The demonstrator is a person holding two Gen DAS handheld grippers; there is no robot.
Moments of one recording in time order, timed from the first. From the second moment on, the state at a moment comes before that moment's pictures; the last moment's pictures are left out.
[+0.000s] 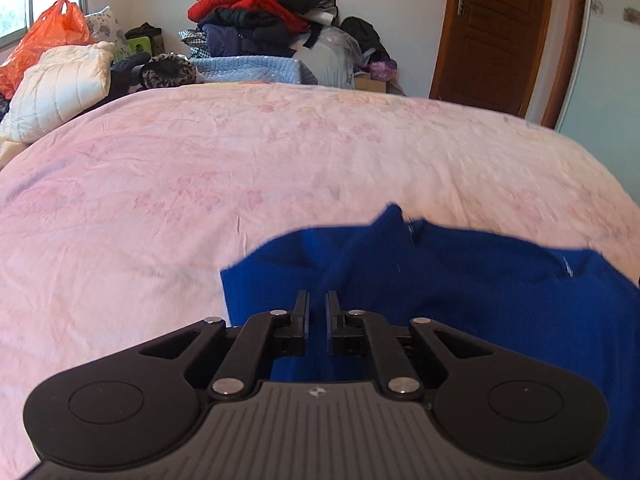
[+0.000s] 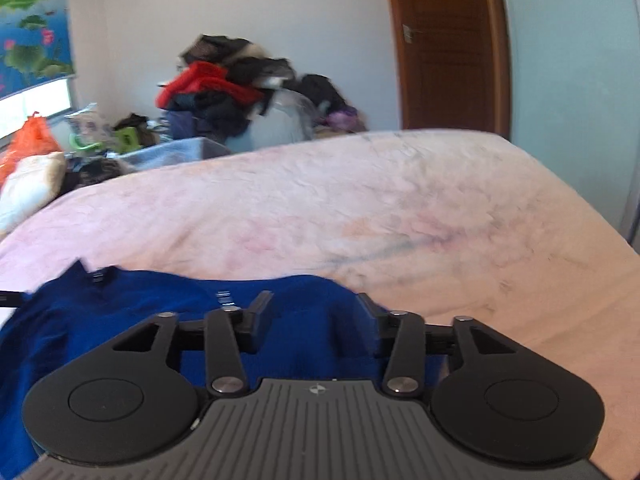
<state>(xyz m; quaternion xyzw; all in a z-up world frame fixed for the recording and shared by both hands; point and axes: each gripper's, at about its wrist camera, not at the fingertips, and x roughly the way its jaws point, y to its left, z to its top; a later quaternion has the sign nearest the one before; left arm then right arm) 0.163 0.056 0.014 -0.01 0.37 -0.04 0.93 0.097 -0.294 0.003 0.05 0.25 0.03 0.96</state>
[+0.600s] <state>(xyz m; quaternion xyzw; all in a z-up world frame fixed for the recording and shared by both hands) 0.089 0.023 -0.025 0.07 0.34 0.00 0.94 0.036 -0.251 -0.043 -0.01 0.32 0.01 0.95</state>
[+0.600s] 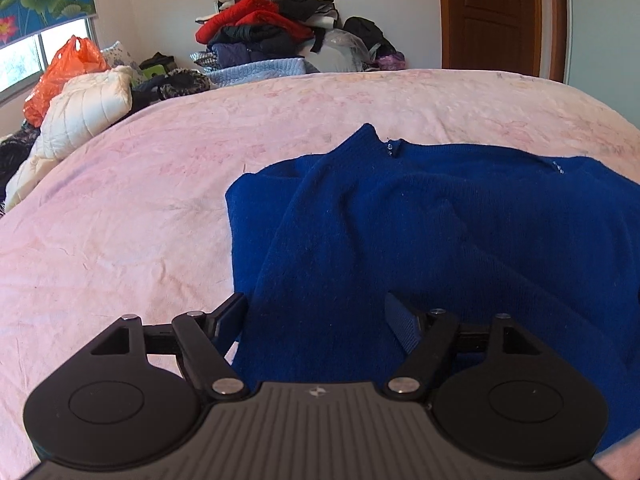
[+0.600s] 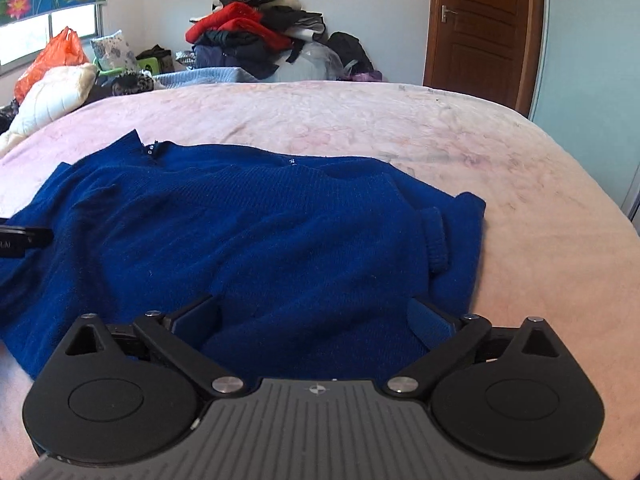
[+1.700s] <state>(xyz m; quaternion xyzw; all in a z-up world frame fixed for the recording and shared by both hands) 0.069 0.021 -0.041 0.09 0.29 0.02 0.95 0.036 -0.247 -0.048 -0.03 0.31 0.01 0.95</state>
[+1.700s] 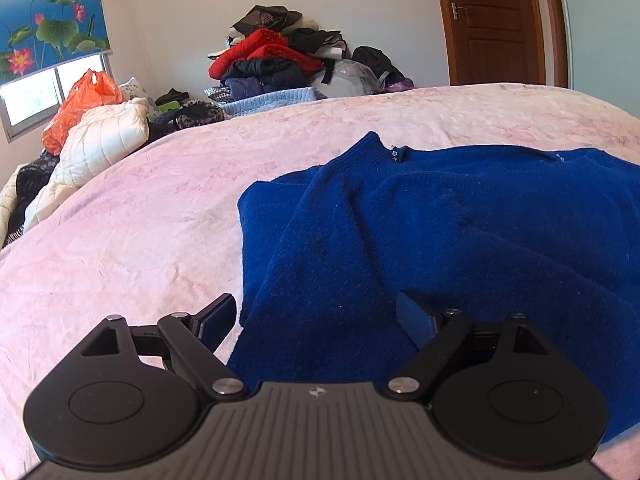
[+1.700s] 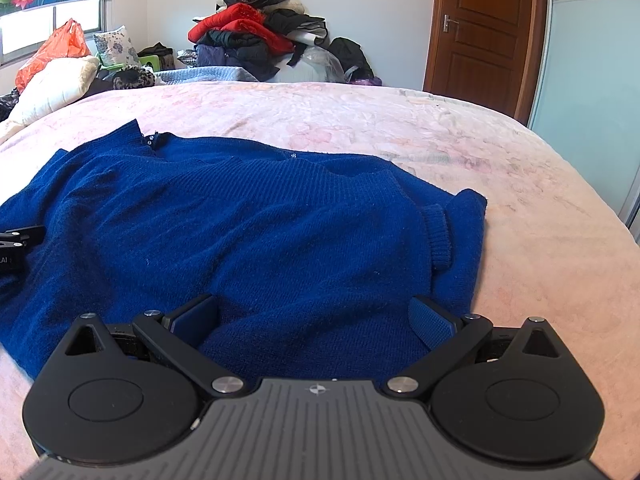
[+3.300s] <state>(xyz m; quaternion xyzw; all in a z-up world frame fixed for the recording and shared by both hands) 0.254 0.106 -0.026 -0.16 0.44 -0.20 0.86 -0.002 0.046 -0.040 -0.35 0.20 0.19 0.89</state>
